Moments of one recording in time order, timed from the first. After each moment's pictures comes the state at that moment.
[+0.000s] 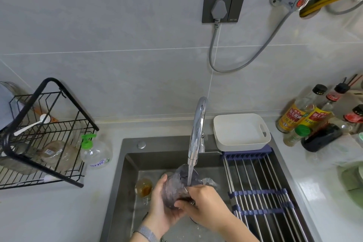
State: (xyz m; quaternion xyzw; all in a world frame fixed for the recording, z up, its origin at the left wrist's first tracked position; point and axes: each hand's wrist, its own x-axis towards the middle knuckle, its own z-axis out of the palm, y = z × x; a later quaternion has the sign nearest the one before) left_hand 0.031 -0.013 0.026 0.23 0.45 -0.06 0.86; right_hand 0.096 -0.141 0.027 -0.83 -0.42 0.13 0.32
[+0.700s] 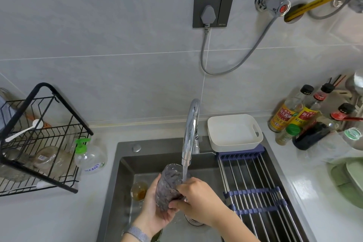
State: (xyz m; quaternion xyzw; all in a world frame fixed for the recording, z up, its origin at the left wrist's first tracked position) left_hand 0.034 -0.004 0.037 0.25 0.44 -0.11 0.85; right_hand 0.103 -0.135 0.039 -0.83 -0.47 0.13 0.26
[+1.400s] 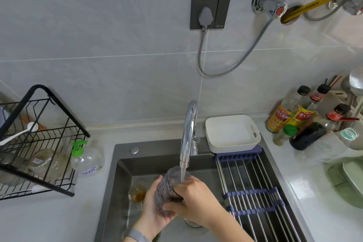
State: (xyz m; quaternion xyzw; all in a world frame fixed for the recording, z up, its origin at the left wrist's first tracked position) left_hand 0.040 -0.007 0.027 0.27 0.44 -0.07 0.85; right_hand 0.101 -0.129 0.044 -0.83 -0.45 0.10 0.30
